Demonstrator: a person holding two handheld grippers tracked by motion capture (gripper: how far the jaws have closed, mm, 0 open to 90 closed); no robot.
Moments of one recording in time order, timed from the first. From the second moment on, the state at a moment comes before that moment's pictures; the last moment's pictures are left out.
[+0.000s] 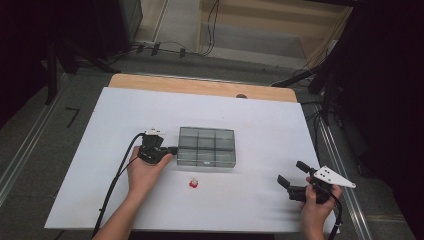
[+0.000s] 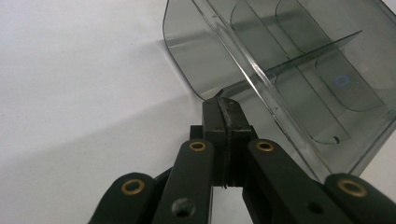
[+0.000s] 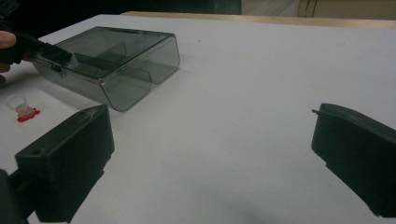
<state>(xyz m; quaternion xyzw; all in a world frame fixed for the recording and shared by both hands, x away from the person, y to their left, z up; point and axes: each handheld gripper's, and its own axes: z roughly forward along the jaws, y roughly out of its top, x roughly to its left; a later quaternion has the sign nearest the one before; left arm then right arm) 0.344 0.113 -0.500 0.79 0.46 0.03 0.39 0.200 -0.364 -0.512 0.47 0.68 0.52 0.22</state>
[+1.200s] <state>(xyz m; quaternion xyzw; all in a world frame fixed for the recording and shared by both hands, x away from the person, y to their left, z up) 0.316 0.132 -0.473 0.77 0.38 0.07 0.50 0.199 -0.335 -0.497 0.42 0.71 0.52 0.22</state>
